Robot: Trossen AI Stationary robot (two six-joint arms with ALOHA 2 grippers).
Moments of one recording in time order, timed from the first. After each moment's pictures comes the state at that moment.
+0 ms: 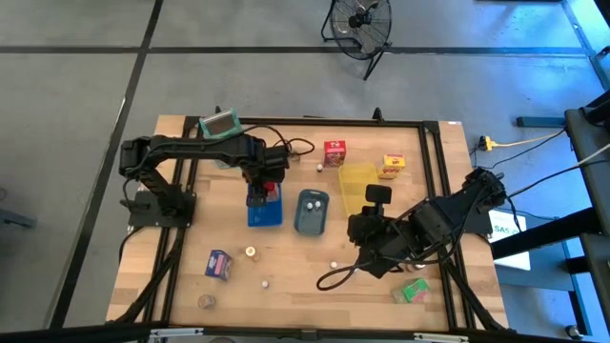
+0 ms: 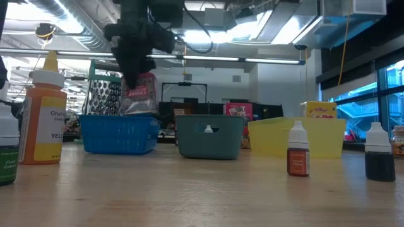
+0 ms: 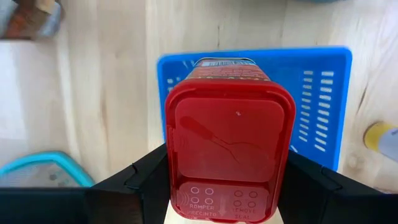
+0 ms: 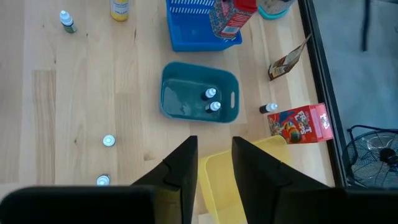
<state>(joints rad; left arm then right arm) 0.20 1.60 1.30 -1.14 0.02 0.13 0.59 1.80 2.09 -1.57 0.58 0.51</state>
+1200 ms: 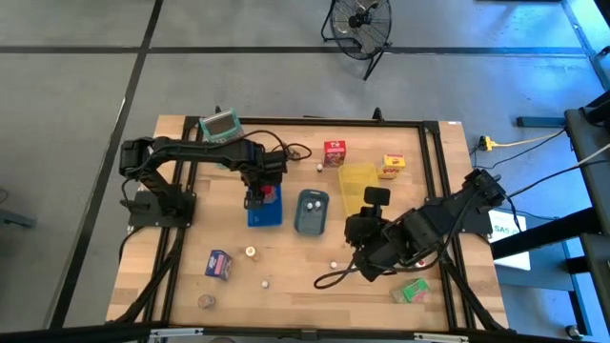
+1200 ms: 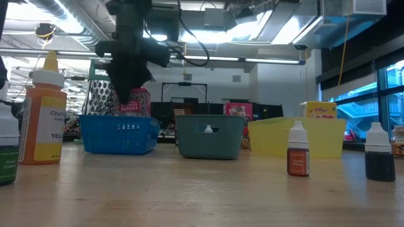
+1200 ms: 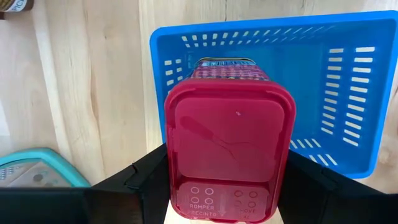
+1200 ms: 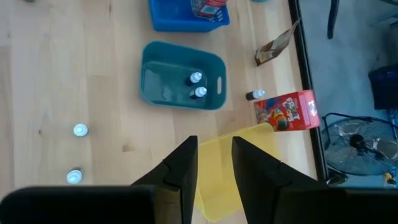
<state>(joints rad) 0.21 1.60 1.20 -1.06 -0.01 0.15 0.59 1.80 1.97 -1.57 0.63 0.54</state>
